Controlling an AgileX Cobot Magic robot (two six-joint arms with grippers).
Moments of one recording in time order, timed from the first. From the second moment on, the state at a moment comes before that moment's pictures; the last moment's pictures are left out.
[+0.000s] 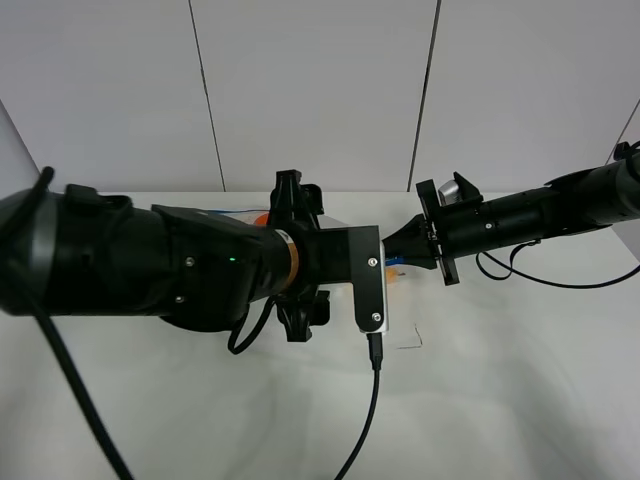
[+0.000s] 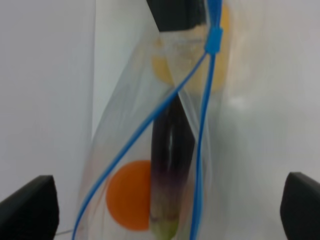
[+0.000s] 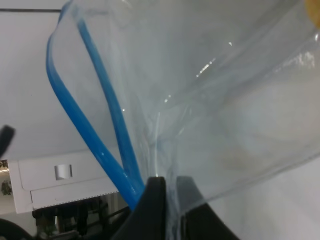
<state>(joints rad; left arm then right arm) -0.98 1.75 -1.02 1.32 0.36 -0.37 0.04 2.03 -1.13 1.39 1.20 -0.78</state>
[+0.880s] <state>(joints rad) -1.02 1.89 -1.16 1.39 0.36 -0.37 0.04 2.03 -1.13 1.40 1.20 -0.78</state>
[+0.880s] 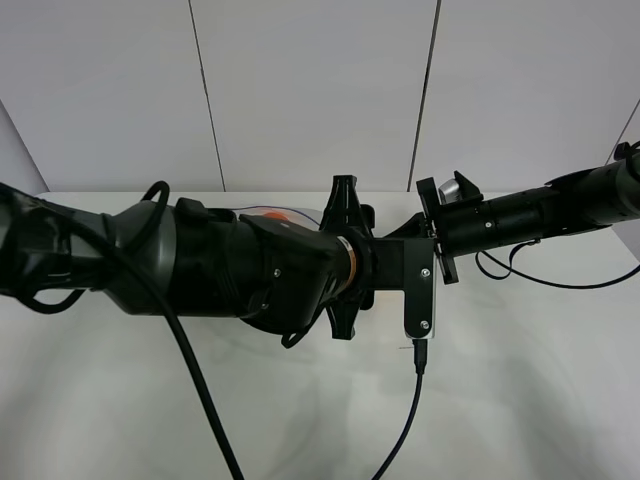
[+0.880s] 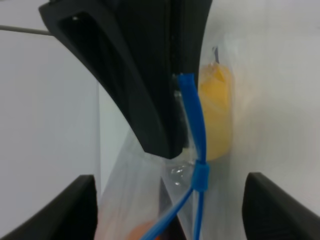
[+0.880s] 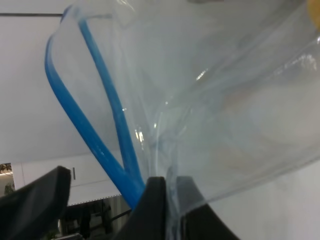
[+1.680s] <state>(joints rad) -1.01 1.92 -1.17 1.40 0.36 -0.40 0.04 2.03 -1.13 1.40 1.20 -0.79</state>
